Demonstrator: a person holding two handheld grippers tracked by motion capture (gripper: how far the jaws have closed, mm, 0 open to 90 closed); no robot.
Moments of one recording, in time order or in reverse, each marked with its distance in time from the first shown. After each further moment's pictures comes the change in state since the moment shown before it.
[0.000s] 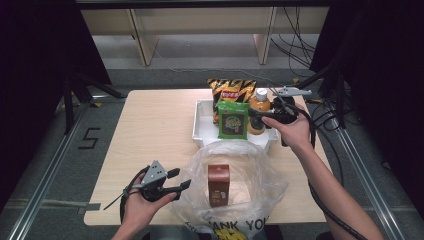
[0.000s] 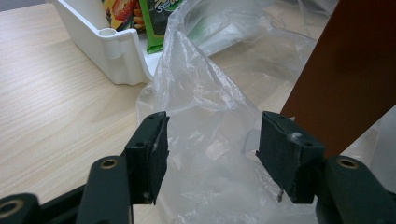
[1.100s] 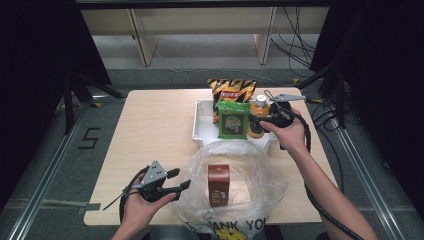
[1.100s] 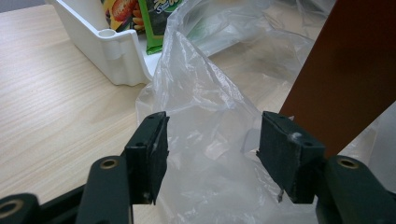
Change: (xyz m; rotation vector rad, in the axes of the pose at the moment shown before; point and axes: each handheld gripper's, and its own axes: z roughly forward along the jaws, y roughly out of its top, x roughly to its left) left arm 0.000 -0.001 0.000 -0.007 -0.011 -0.013; right arm -0.009 -0.022 0.019 0.052 -0.052 0.035
